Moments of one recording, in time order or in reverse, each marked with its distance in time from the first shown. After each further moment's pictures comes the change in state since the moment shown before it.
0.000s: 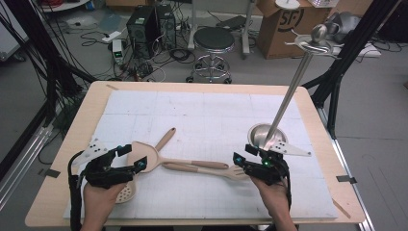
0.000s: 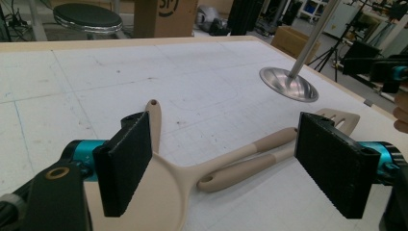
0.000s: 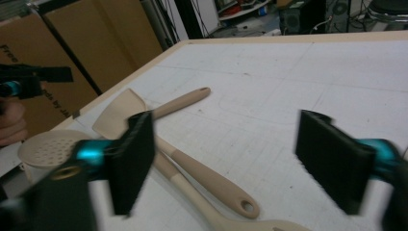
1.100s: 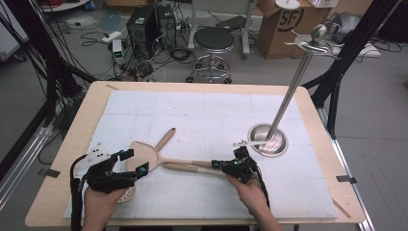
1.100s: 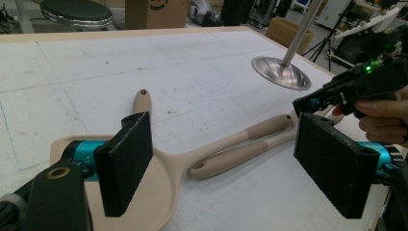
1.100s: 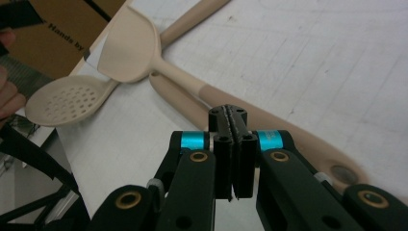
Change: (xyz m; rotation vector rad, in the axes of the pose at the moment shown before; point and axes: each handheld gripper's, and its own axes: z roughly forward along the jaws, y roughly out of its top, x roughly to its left) left arm -0.005 -0.008 0.000 0.028 -0.028 0.021; right arm 0.015 -0.019 0.076 0.377 0.112 0.187
